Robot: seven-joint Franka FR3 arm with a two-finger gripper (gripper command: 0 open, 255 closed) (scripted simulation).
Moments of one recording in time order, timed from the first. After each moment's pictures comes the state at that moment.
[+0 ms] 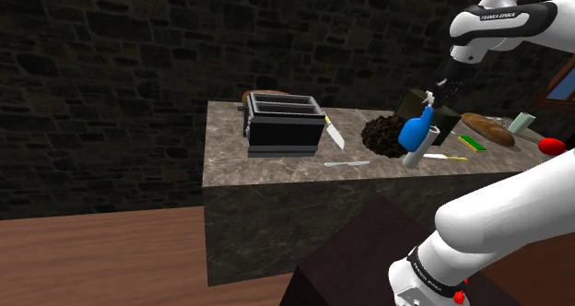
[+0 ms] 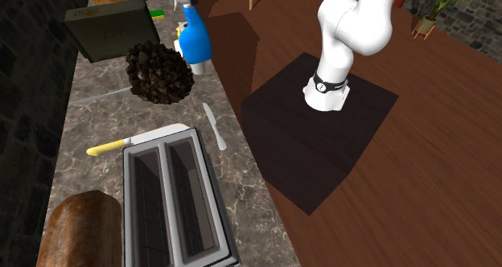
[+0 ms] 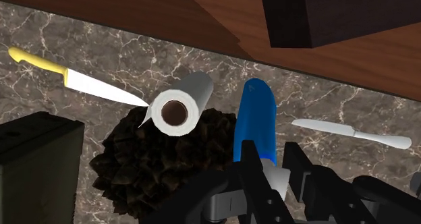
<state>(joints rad) -0.42 -0.26 -0.44 -2.04 -0.18 1.81 -0.53</state>
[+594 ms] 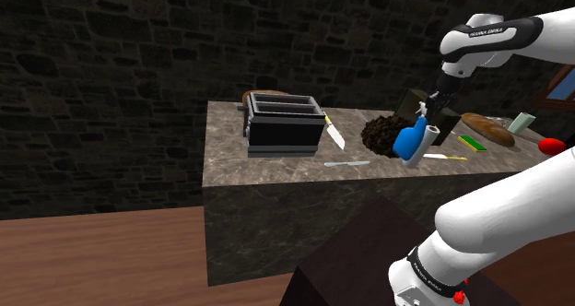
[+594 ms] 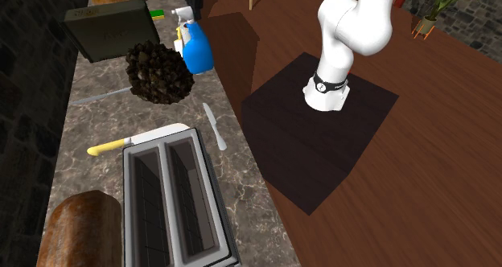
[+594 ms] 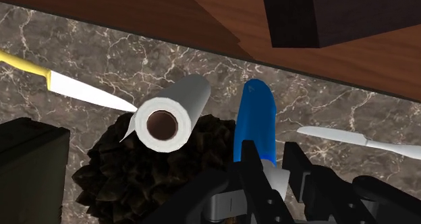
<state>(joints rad) -0.43 -0.25 -0.45 -2.15 -0.19 1.93 -0.52</state>
